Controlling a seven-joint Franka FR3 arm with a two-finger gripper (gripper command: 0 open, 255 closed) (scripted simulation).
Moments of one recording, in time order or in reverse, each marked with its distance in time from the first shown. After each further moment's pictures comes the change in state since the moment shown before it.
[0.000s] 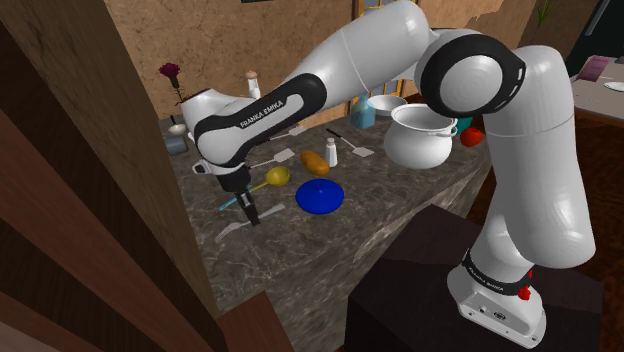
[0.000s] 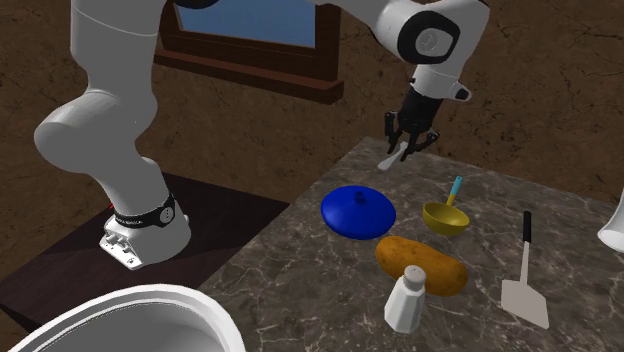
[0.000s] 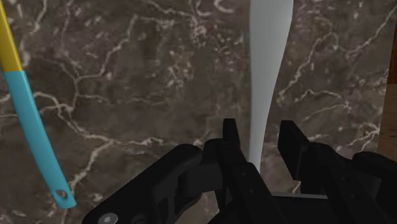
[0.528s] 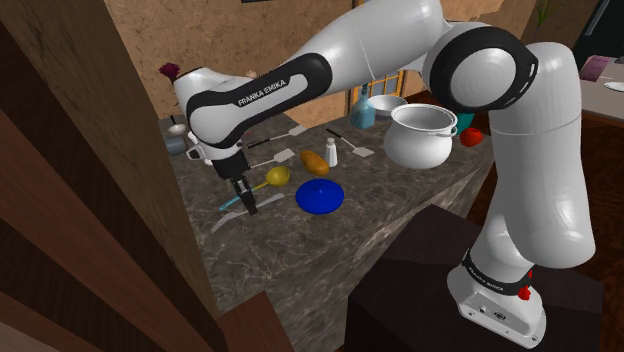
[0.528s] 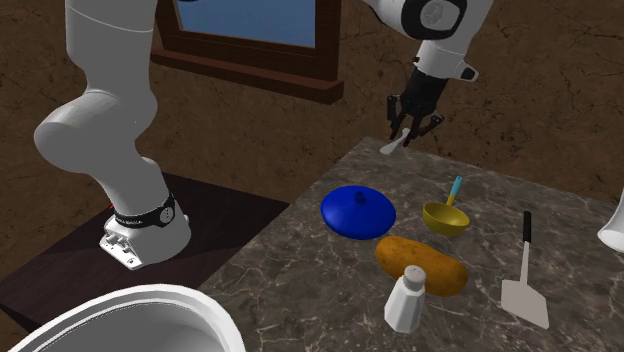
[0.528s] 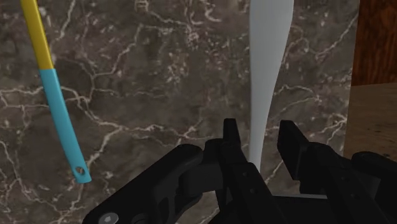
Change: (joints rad) arm -0.002 -0.040 0.003 0.051 0.006 -0.090 0.002
